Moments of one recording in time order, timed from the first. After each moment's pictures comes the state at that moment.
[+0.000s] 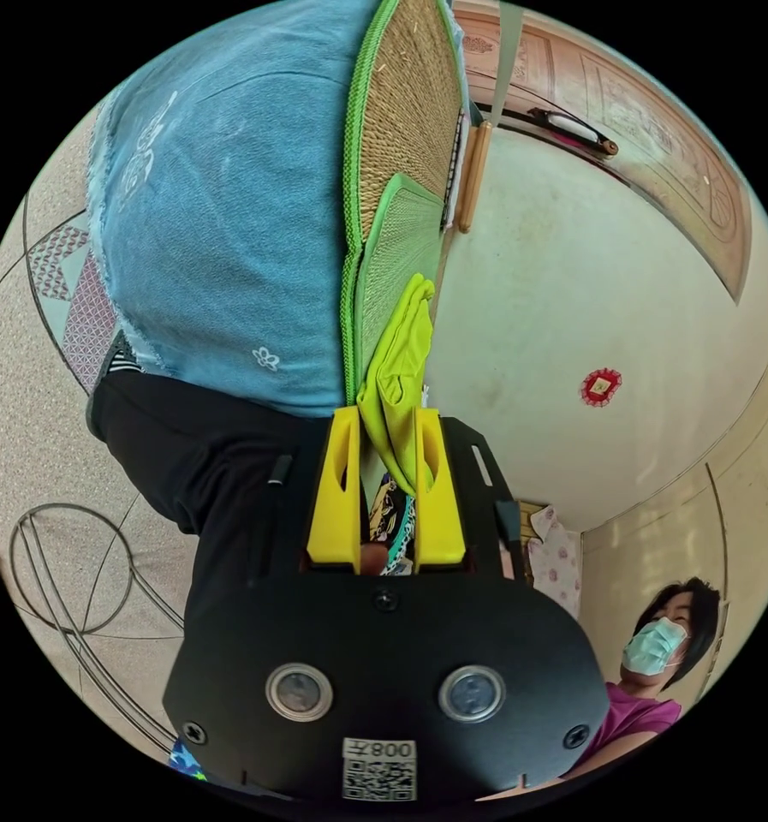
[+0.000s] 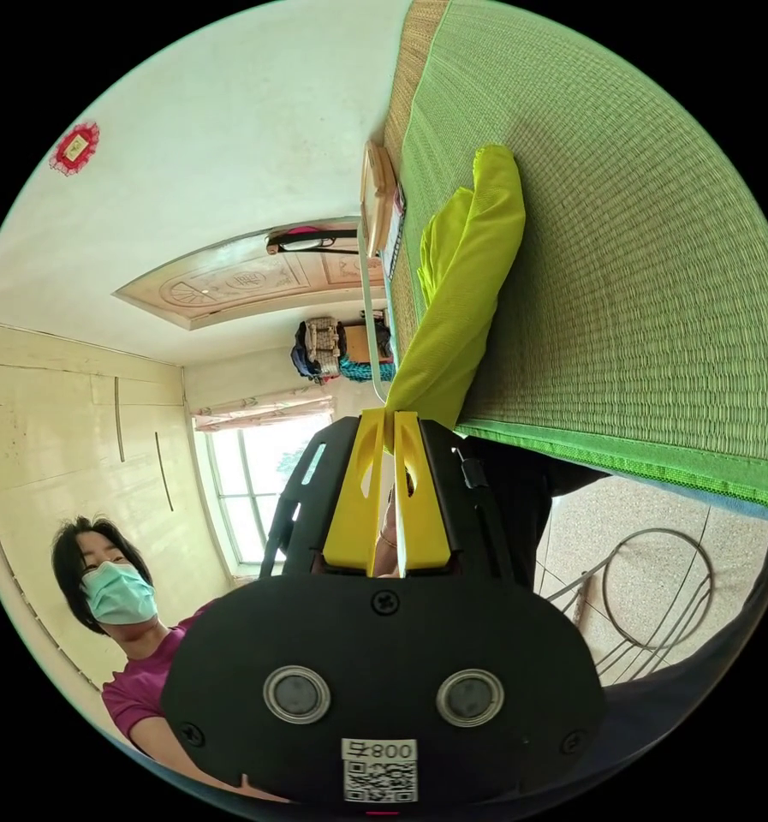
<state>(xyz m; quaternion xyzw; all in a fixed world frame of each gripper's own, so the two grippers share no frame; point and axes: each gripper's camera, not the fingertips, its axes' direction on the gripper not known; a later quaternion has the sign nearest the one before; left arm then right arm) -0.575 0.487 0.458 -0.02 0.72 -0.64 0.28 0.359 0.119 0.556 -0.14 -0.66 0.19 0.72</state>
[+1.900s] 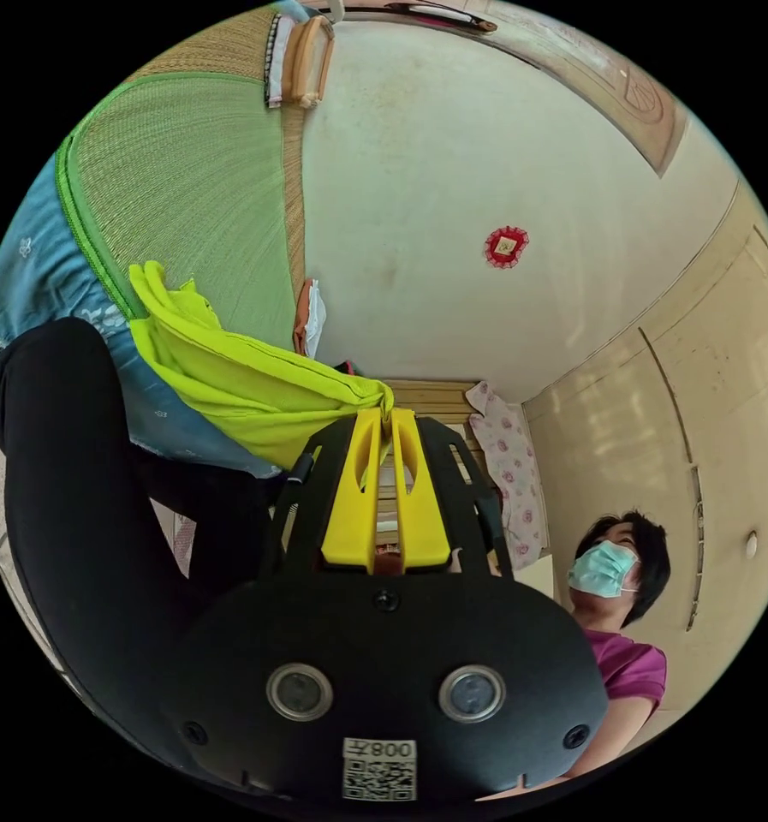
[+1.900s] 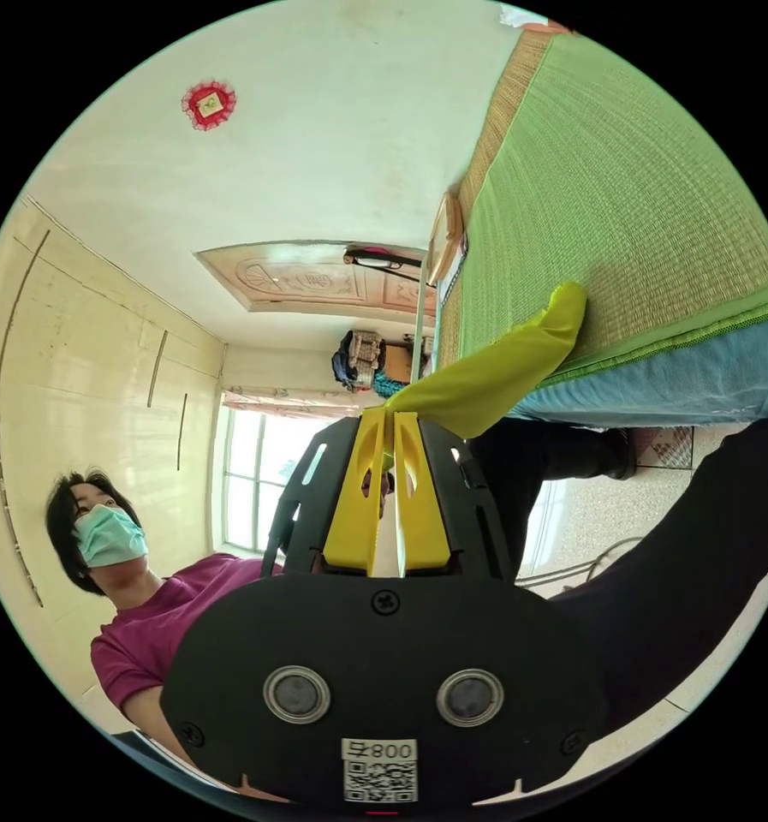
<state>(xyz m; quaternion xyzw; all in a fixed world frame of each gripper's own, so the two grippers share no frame) -0.508 0.402 0.238 0.12 0.84 -0.46 0.27 0.439 0.295 0.354 0.00 -0.68 0.15 0.72</state>
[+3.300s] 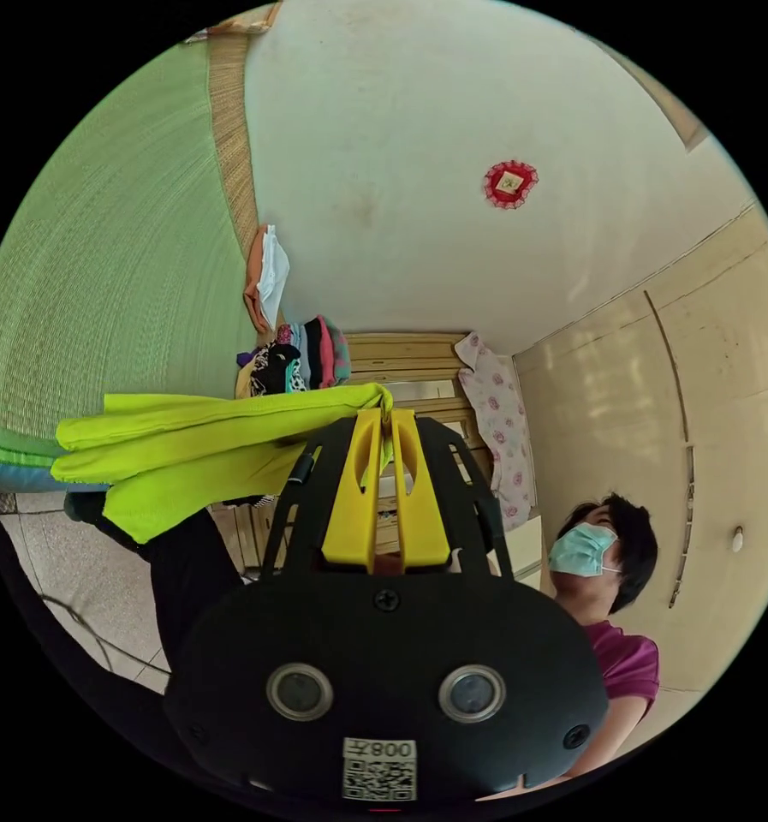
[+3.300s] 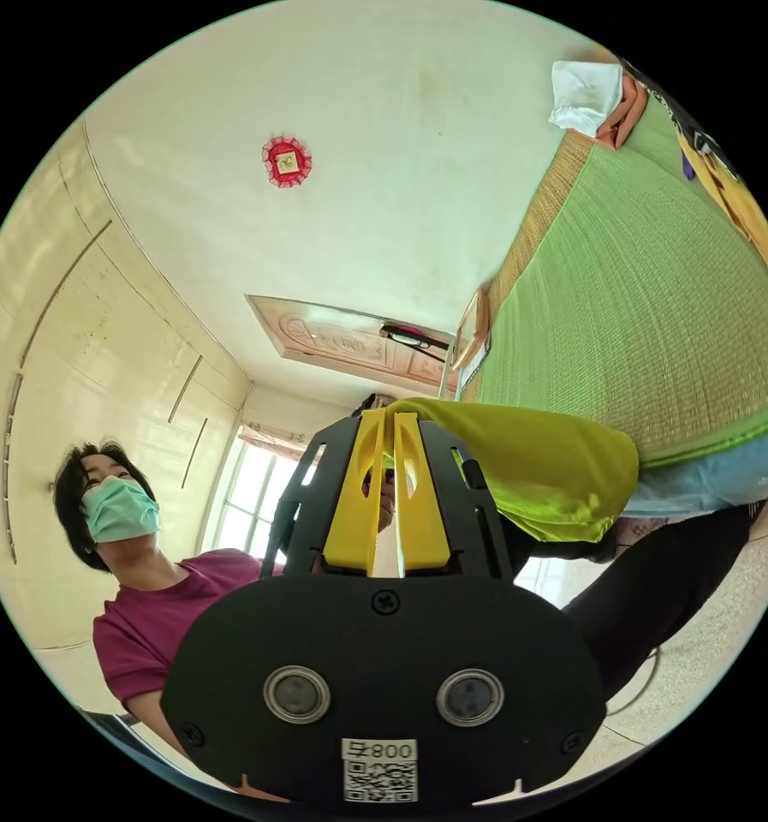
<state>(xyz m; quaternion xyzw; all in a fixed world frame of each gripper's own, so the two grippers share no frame) -0.366 -0.021 0.328 0.12 0.89 -0.35 0.27 0.572 0.222 0.172 0.12 -0.66 0.18 0.72</state>
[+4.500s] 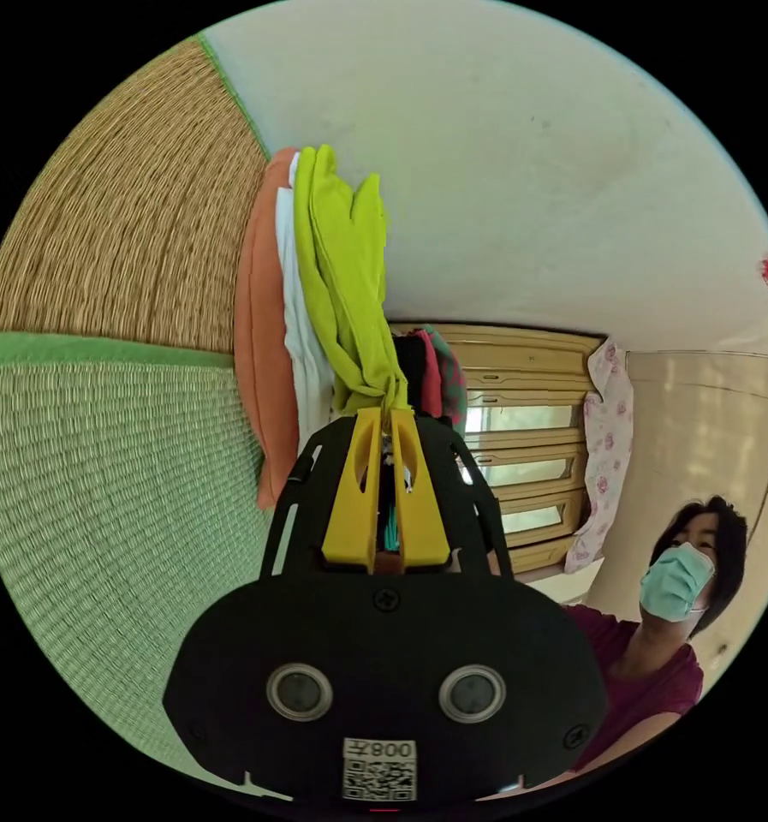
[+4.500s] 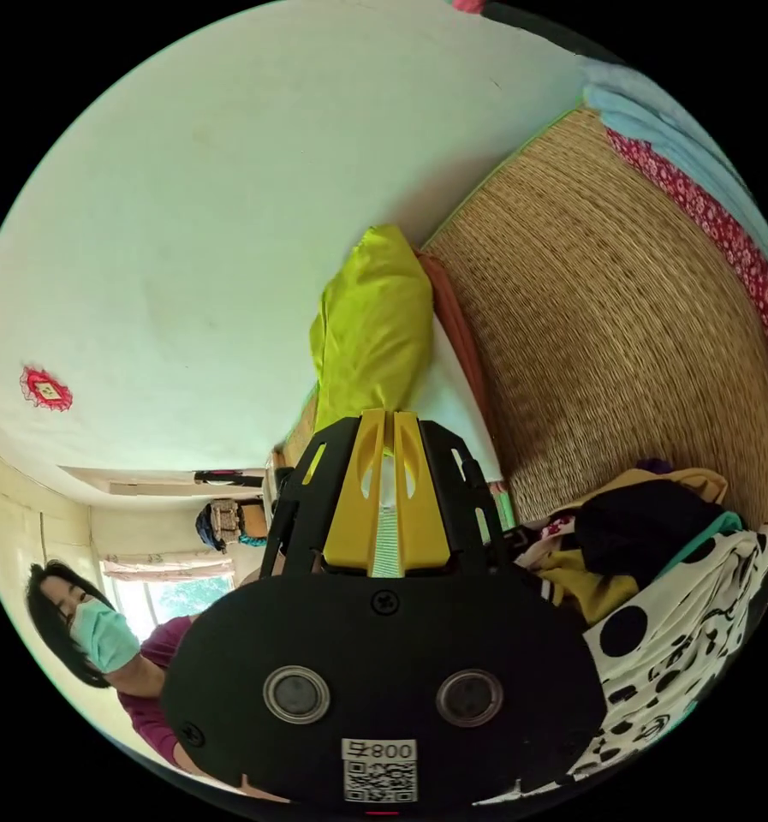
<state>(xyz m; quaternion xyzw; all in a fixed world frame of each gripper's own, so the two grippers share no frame) -0.068 -0.818 0.642 0.01 0.91 -0.23 0.36 1.003 -0.354 0.304 -0.02 -0.41 0.31 0.86</state>
